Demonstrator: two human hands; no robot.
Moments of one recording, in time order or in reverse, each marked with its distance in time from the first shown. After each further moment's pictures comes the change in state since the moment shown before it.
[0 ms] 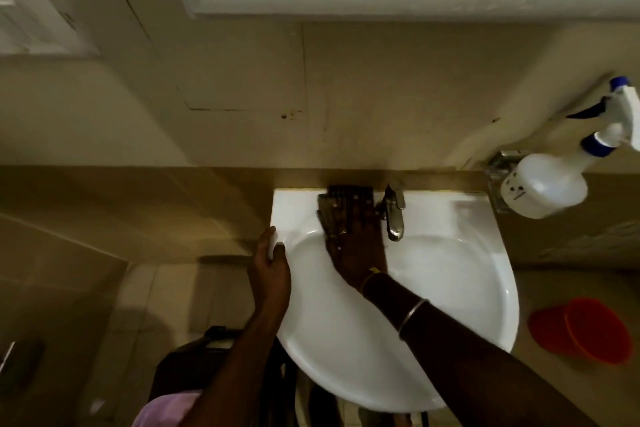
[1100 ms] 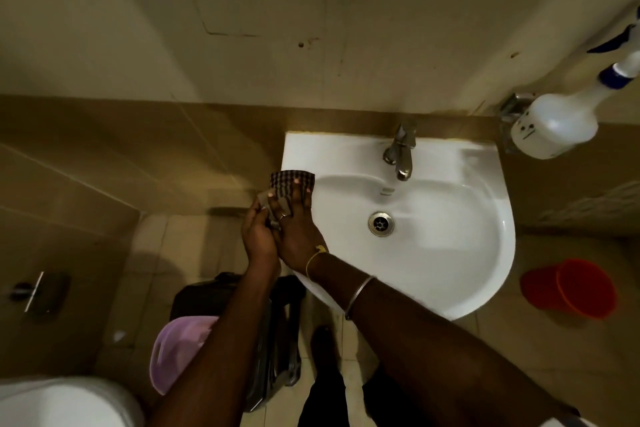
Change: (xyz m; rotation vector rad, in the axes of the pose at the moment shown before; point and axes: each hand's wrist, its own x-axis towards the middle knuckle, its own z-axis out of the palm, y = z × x) left_hand -0.020 -0.029 -0.044 -0.482 0.035 -0.230; right_hand -0.060 -0.134 0.023 0.329 -0.472 -0.014
